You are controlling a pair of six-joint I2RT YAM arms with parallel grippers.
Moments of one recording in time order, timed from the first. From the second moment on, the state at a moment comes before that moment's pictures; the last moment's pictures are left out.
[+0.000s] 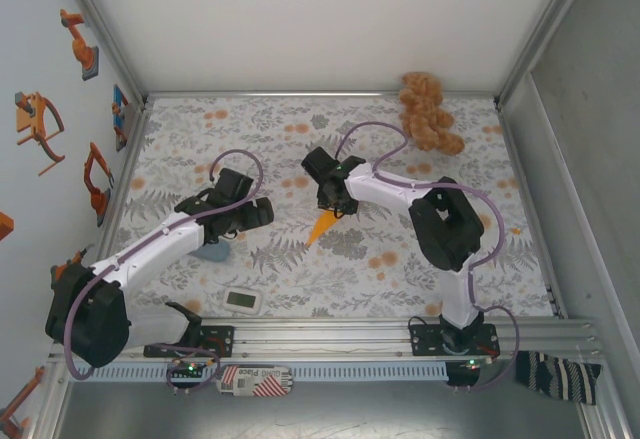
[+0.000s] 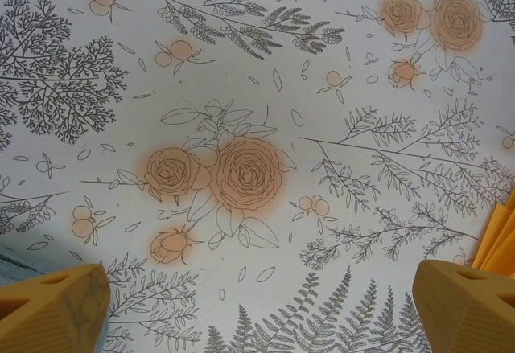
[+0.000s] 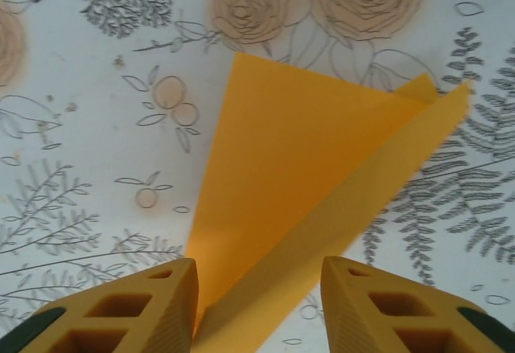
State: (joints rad) left arm -0.56 1.26 0.80 -0.59 -0.17 -0.68; right arm 0.77 2.00 1.47 -0.78 0.21 0.91
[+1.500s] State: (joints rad) left arm -0.37 1.11 0.69 -0.56 -0.15 -0.75; right arm 0.77 1.81 1.42 -0.46 -0.08 0.65
